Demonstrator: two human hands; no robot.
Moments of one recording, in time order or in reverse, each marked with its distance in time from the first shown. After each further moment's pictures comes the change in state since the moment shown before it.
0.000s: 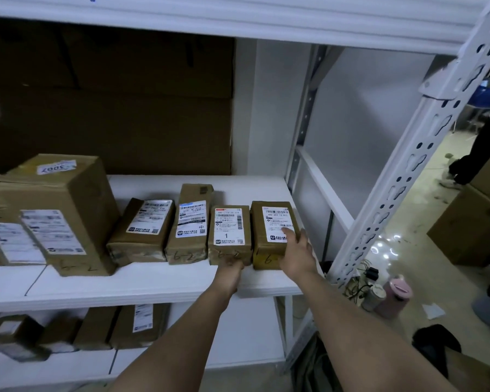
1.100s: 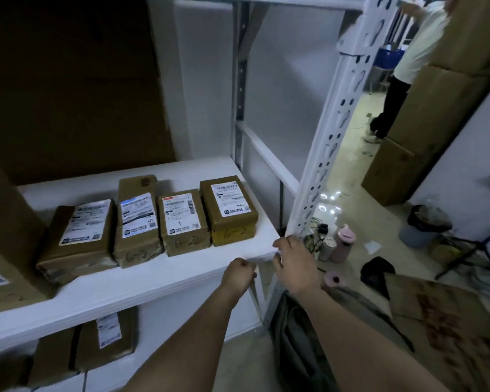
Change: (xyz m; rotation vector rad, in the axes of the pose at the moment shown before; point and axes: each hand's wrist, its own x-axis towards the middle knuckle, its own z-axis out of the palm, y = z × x) left_hand -0.004 -0.041 0.072 0.434 -0.262 0.007; right_hand -0.079 0.077 0.008 -0.172 0.290 -0.086
